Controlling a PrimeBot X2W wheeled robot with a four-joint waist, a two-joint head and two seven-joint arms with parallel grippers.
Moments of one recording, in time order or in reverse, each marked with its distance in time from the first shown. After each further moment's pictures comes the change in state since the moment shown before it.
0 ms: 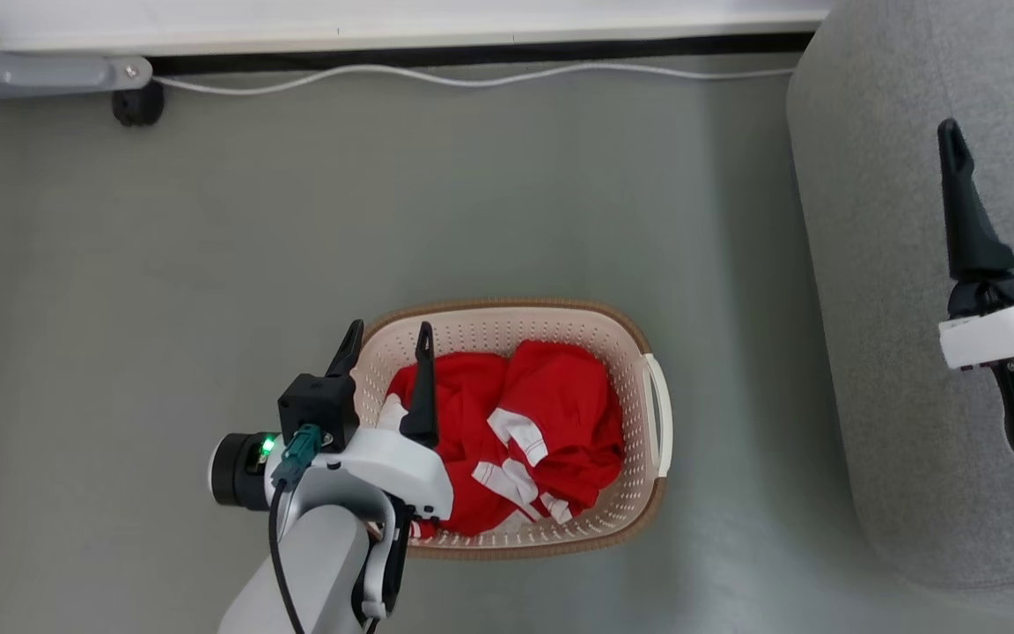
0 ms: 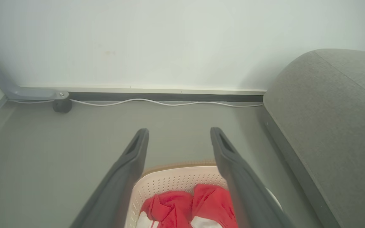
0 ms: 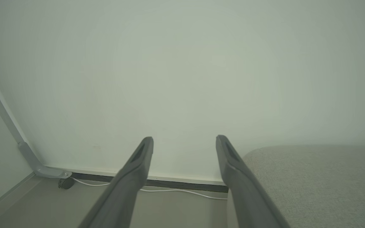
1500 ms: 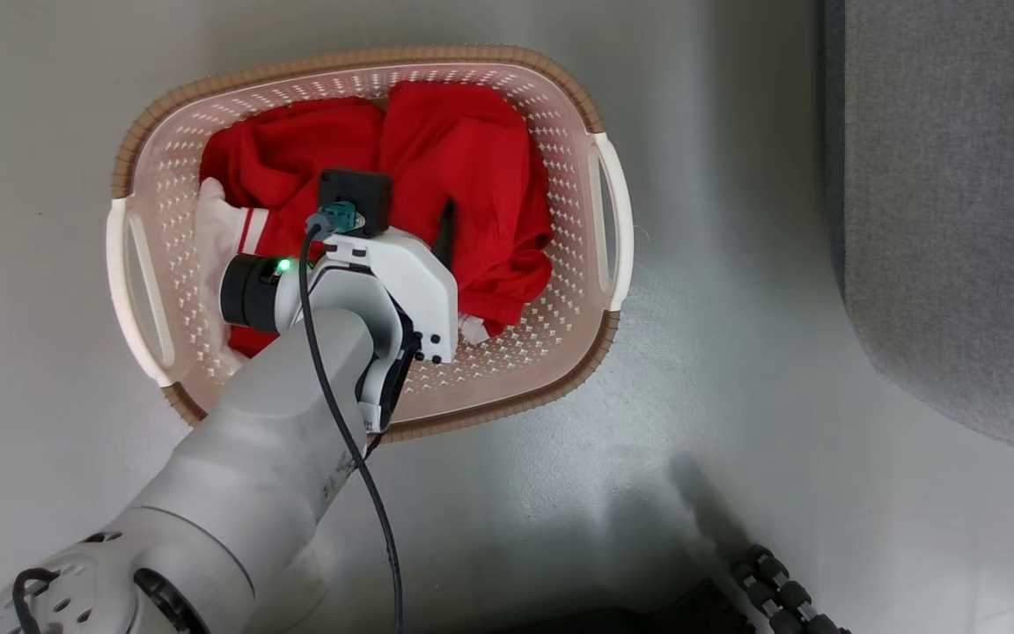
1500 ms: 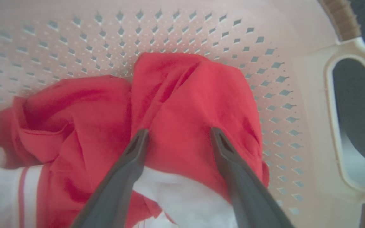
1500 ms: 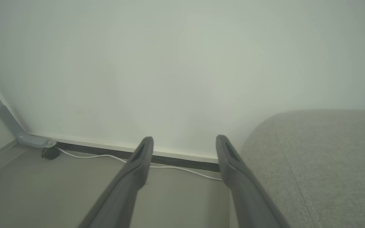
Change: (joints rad) left arm -0.621 0.006 -0.656 0.535 -0.652 -0.073 0.051; right arm -0.262 -0.067 0.030 -0.277 0.080 0.000 -0.007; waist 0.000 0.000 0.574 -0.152
